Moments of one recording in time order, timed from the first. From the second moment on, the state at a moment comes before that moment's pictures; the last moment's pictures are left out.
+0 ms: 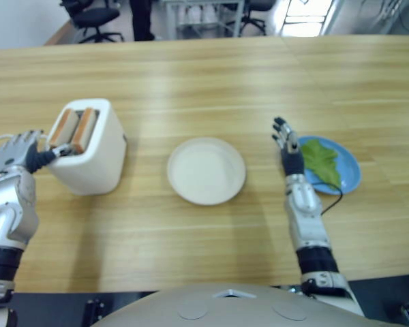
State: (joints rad) left arm -0.02 0.85 0.09 0.07 0.74 0.39 -0.10; right arm -0.12 -0.12 -0.12 0.26 0.02 -0.35 0.04
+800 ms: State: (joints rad) left arm -0.06 0.79 0.07 0.00 0.76 0.36 0.05; right arm -0.11 -0.12 -0.12 0.26 0.02 -0.34 0.04
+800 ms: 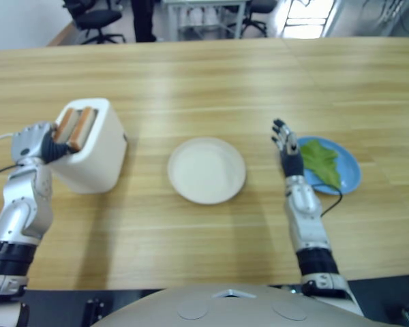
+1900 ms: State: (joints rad) left arm -0.25 0.41 0.24 -0.46 0.10 0.11 -0.01; right arm -0.10 -0.11 -0.10 0.27 0.02 -0.32 0.04
